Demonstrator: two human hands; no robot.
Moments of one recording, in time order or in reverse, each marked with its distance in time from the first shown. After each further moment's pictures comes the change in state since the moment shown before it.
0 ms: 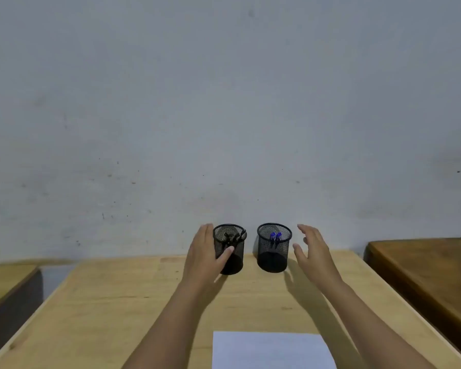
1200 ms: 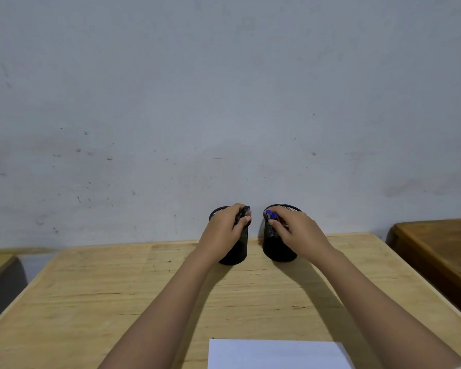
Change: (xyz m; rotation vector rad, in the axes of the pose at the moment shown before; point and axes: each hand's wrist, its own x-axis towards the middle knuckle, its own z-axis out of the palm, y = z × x) left_hand 0.054 0.016 0.033 -0.271 -0.125 0.160; right_hand 0.055 0.003 0.046 -0.234 -0.250 -0.200
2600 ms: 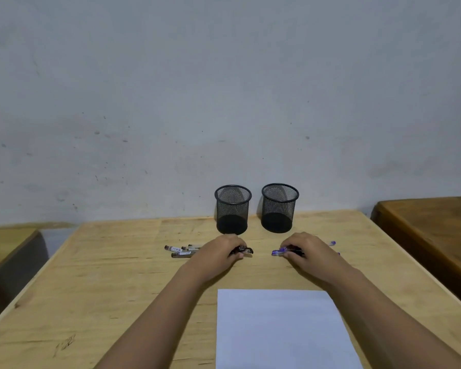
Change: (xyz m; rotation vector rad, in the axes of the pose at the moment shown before) left_hand -0.094 -0.009 -0.005 0.272 -0.423 0.040; right_hand -0.100 0.011 0.003 -0.041 -0.262 -0.010
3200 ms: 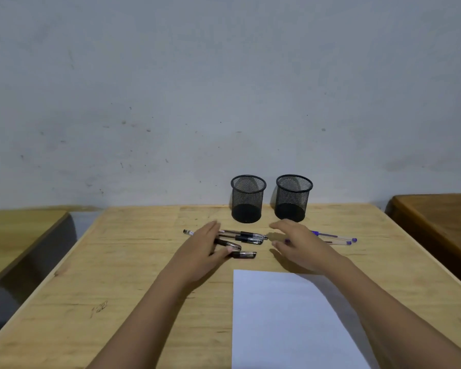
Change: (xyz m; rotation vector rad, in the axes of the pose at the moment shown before) left_hand -0.077 -0.012 -0.019 0.003 0.139 -0.241; right_hand 0.004 -0.062 0.005 0.067 -0.053 0.006
